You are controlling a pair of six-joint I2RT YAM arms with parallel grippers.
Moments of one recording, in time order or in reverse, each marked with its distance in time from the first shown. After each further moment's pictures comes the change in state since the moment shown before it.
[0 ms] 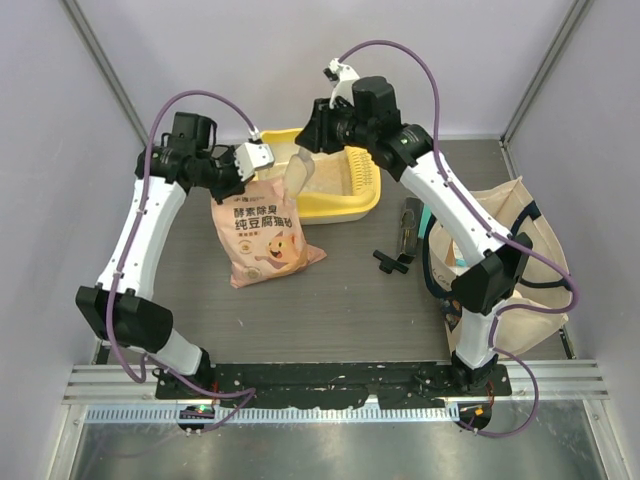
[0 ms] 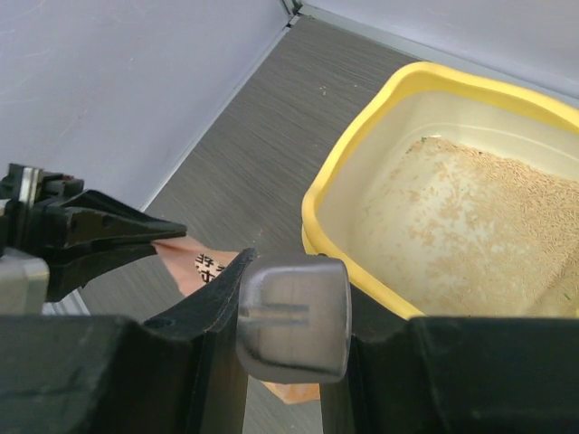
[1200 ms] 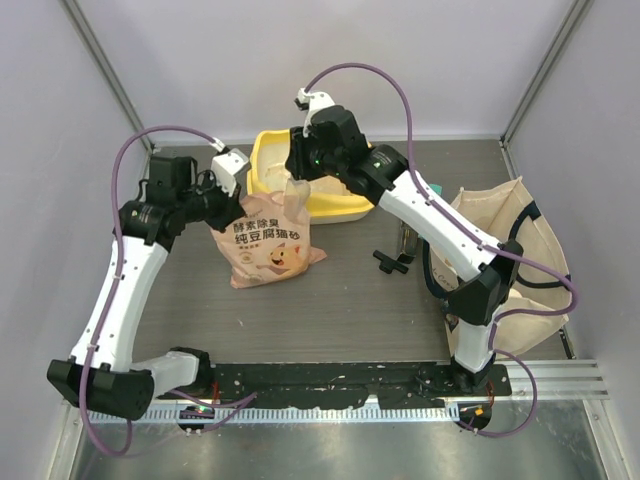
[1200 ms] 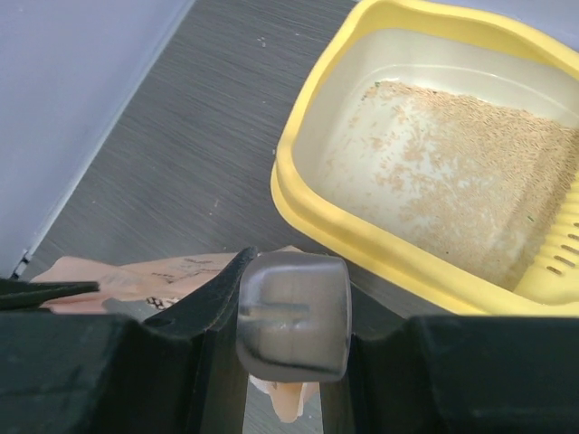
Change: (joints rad) left arm 0.000 -0.365 -0.362 0.227 0.031 -0.549; right arm 0.186 -0.023 -0.027 -0.122 0.373 -0.007
